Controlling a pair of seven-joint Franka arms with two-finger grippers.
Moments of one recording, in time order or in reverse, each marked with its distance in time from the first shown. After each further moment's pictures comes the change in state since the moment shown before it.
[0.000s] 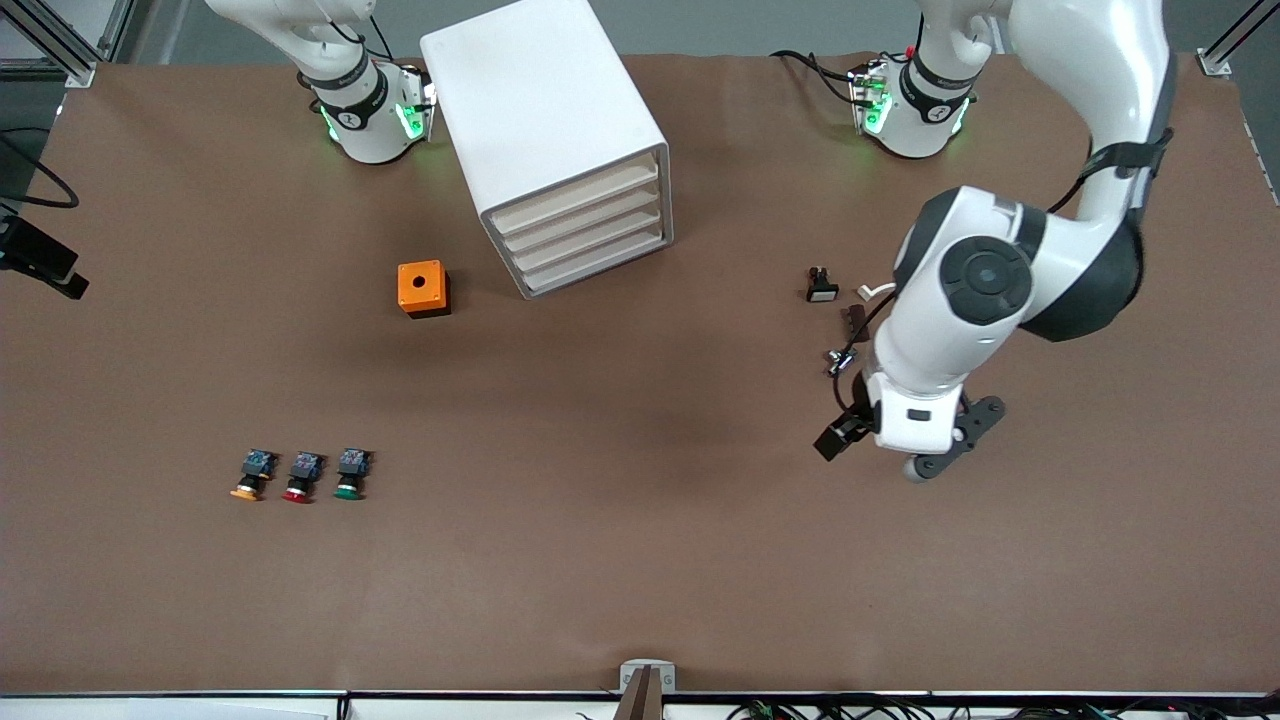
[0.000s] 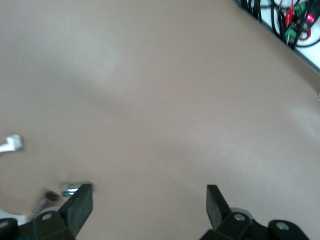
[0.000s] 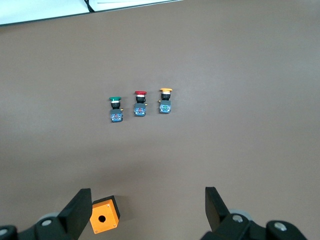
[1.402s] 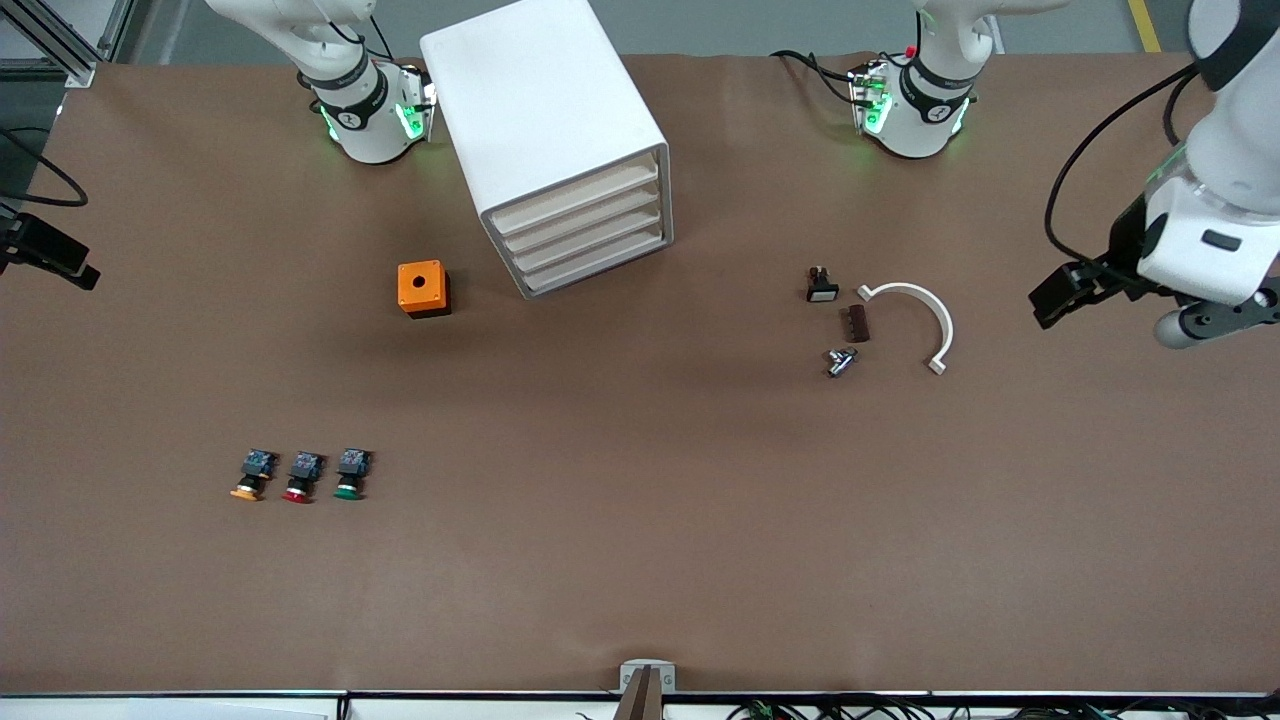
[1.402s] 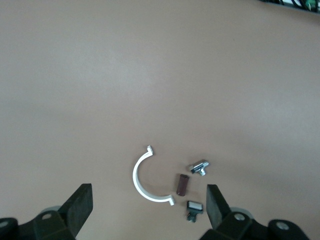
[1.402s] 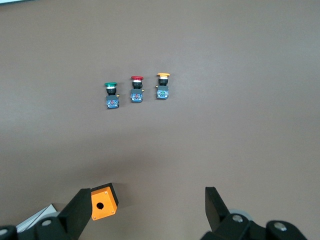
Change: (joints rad) left arm 0.216 -0.335 0.007 0.018 -0.034 -0.415 0.656; right arm -0.011 -0.011 0.005 -0.023 0.001 -0.043 0.000
